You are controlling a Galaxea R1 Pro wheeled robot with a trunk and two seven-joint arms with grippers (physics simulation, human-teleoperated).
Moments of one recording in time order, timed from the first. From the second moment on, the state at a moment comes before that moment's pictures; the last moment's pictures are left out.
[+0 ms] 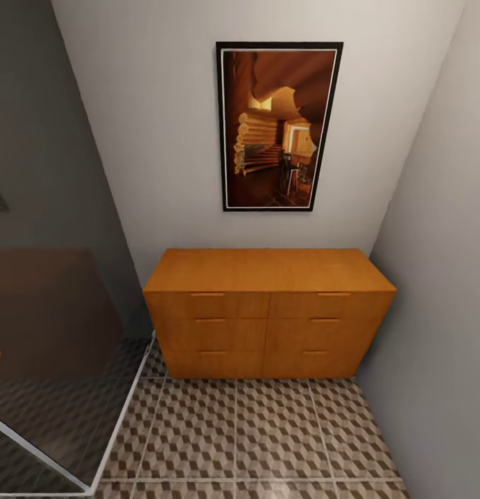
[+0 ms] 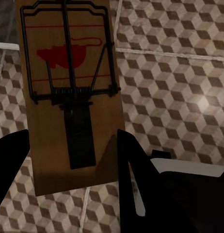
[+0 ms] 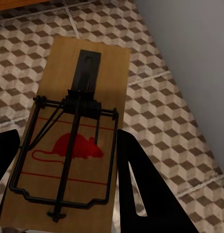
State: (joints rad) left arm -0.09 0.11 -0.46 -0.11 0.57 -0.53 0.13; right arm -0.11 -0.04 0.18 -0.10 -0.48 -0.71 -0.10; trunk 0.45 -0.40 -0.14
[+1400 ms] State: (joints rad) left arm -0.09 0.09 -0.46 -0.11 0.57 -0.53 0.13; right arm -0.11 -0.04 0.18 -0.10 -0.48 -0.71 -0.11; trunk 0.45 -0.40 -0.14
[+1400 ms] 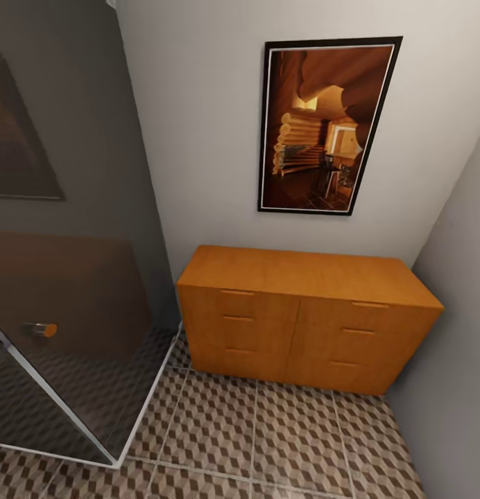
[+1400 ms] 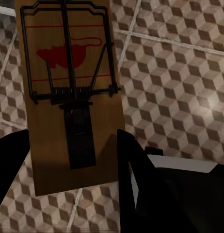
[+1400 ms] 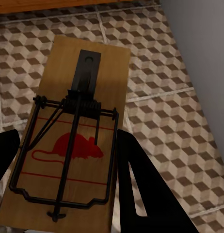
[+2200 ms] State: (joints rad) left arm -0.09 0.09 -0.46 -0.11 0.57 -0.53 0.13; right arm -0.11 -0.04 0.18 -0.10 -0.48 -0.71 -0.11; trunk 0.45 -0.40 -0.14
